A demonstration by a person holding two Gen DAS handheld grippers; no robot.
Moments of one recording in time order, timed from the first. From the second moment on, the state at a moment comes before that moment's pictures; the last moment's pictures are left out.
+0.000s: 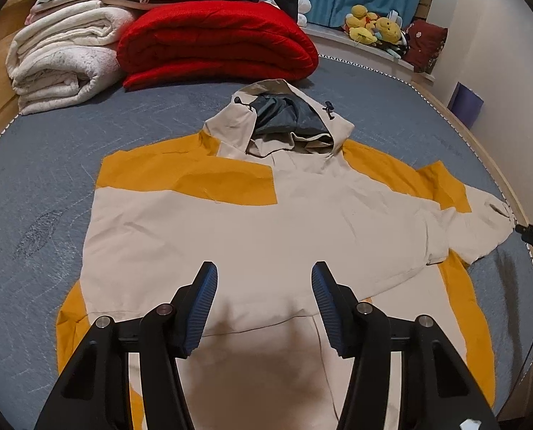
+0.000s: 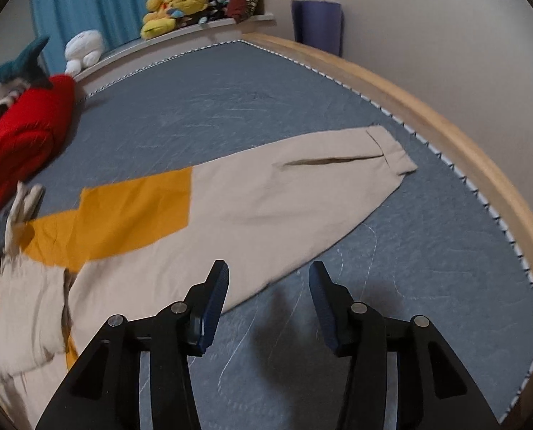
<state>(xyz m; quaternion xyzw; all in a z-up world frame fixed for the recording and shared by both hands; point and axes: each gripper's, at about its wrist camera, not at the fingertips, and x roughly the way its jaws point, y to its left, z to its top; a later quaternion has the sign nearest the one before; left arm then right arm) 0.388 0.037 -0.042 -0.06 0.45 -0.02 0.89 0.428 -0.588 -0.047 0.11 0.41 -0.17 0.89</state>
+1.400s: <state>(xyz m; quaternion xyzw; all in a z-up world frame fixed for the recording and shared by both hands) 0.384 0.132 -0.015 -0.13 0.43 0.03 0.89 0.469 -0.280 0.052 -0.05 0.27 0.08 0.96</state>
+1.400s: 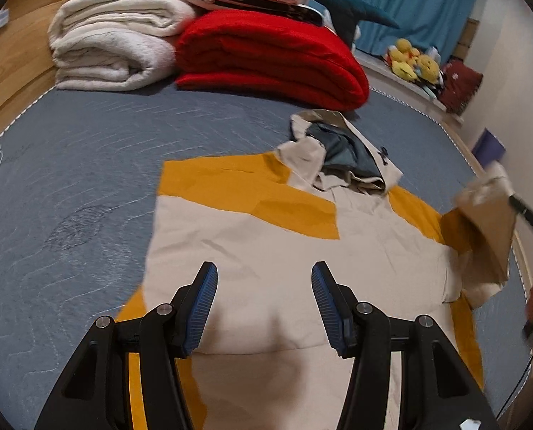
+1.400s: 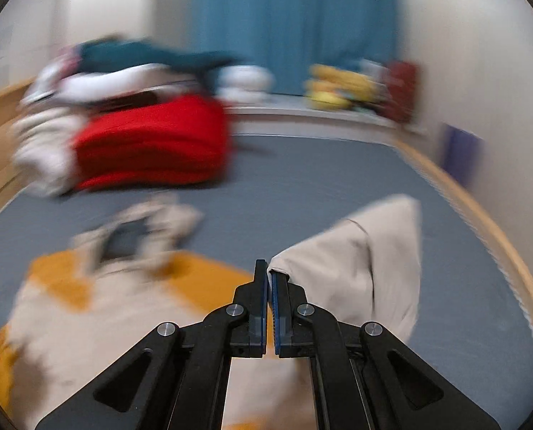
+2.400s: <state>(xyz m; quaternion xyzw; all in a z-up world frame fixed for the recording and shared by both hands) 0.392 0.056 -0.032 -0.12 0.44 -0.08 0.88 0.376 -0.258 -0.040 0.14 0.46 0.09 0.87</state>
